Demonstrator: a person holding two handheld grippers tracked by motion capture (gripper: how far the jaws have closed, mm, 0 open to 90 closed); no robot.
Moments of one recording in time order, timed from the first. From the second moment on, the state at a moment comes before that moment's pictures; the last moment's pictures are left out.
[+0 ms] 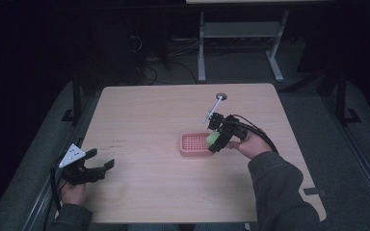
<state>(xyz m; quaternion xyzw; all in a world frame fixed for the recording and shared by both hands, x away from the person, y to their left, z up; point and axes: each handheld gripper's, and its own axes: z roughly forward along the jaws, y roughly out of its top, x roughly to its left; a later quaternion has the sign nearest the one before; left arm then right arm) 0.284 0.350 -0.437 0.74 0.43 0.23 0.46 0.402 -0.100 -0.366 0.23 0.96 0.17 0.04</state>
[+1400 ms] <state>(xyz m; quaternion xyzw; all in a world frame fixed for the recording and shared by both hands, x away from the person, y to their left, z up) 0.284 0.350 -0.436 0.74 0.43 0.23 0.46 0.452 -0.046 -0.399 0.23 0.96 0.14 0.02</state>
